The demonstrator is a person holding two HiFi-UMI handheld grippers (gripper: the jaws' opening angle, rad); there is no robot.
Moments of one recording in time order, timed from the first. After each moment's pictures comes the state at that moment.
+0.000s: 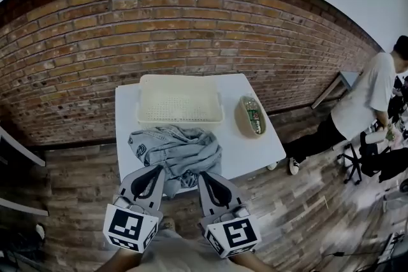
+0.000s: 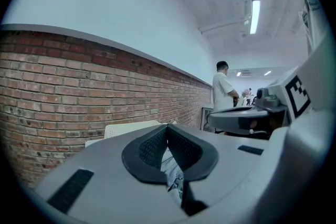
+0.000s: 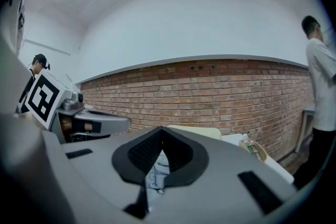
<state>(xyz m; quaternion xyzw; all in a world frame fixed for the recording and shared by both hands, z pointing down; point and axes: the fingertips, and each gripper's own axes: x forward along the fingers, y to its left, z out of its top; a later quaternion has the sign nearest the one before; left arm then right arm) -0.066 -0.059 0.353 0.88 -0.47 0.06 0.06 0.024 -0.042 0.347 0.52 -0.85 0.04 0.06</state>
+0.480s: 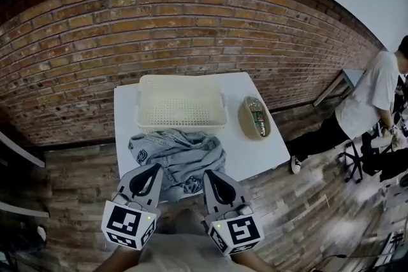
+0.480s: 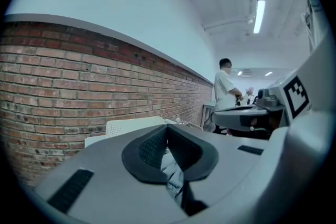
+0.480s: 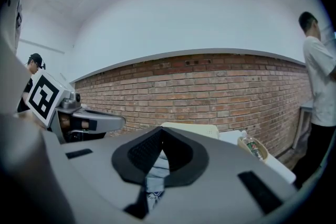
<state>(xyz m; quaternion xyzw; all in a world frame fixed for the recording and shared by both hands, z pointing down) -0.079 -0.097 0.373 0.88 -0.46 0.08 0.08 0.029 -0.079 0.365 0.54 -0.84 0.06 0.07</state>
